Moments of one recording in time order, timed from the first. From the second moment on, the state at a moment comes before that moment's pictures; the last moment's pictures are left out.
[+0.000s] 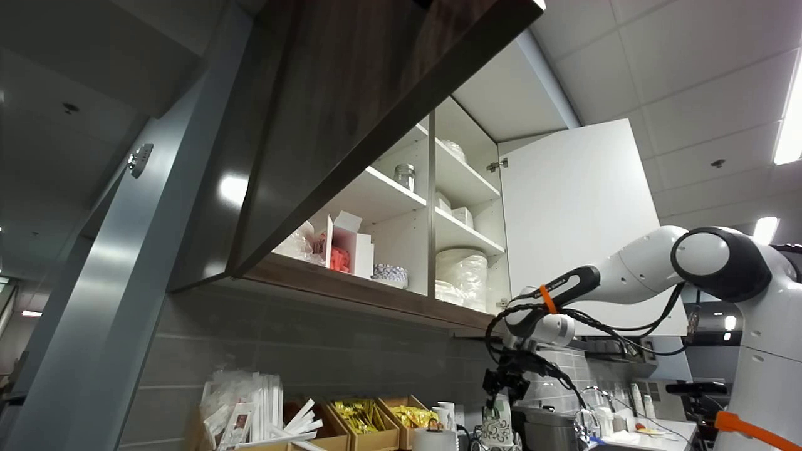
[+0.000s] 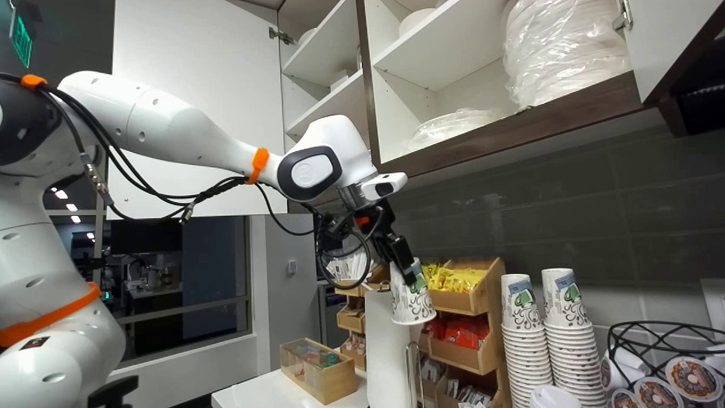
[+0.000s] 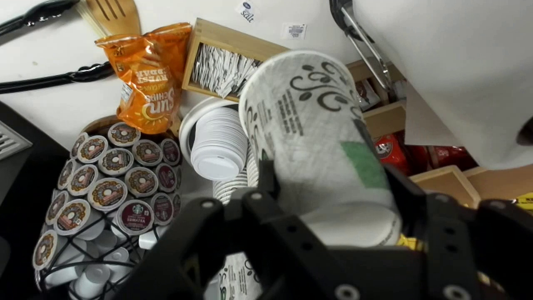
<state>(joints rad) -0.26 -0.42 -0.19 -2.33 0.08 2.36 -0.05</state>
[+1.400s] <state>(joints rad) -0.24 -0.51 -0.16 -1.95 0.06 2.12 0.05</state>
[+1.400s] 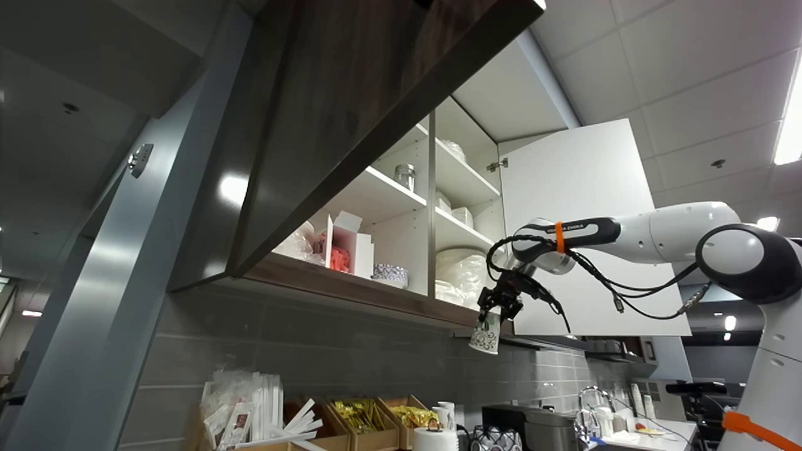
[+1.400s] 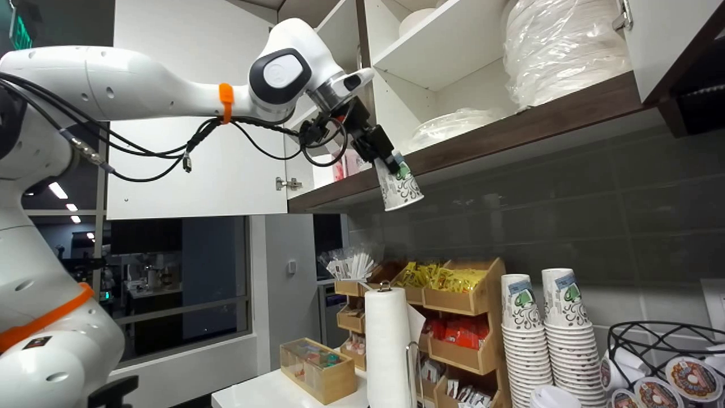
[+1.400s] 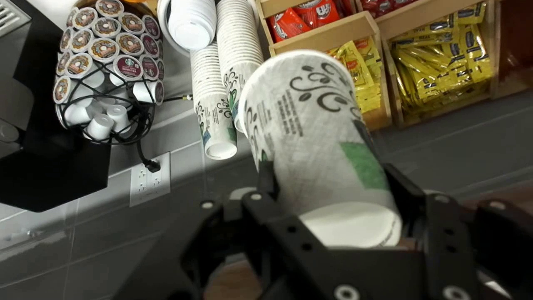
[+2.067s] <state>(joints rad) -0.23 -0.50 -0.17 -1.92 0.07 2.12 0.05</state>
